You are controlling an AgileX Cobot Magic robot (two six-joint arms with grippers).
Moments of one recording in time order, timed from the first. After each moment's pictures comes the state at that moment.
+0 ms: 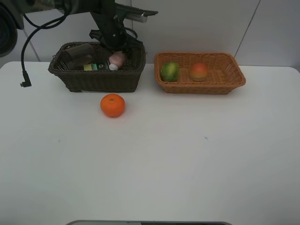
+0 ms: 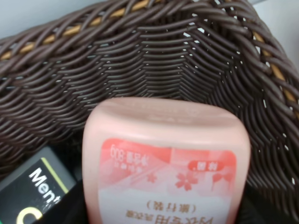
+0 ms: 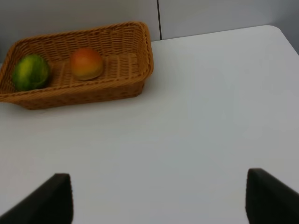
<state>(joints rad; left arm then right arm) -0.41 2.40 -2.10 0.13 0.76 -0.08 -0.04 -0.01 -0.52 -0.06 1.06 0.09</state>
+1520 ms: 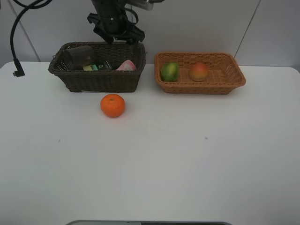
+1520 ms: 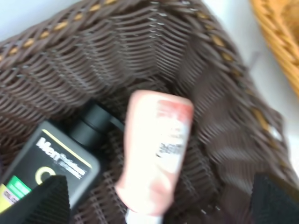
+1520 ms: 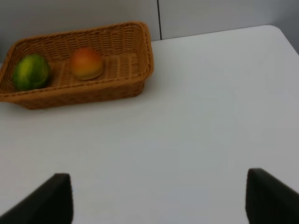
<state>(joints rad) -0.46 2.28 -2.10 0.12 0.93 0.02 -0.04 -0.01 -0.52 -0.06 1.06 0.09</state>
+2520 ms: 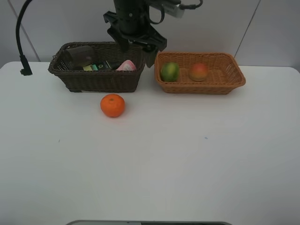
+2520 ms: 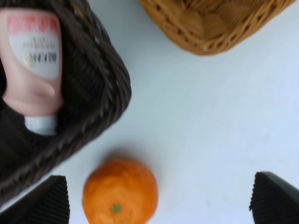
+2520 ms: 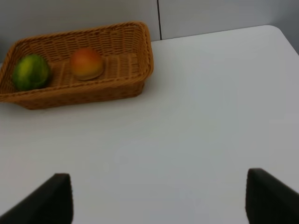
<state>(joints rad) -0.64 2.18 -2.05 0.12 1.20 0.01 -0.04 -0.01 -0.52 -0.06 1.06 0.09</state>
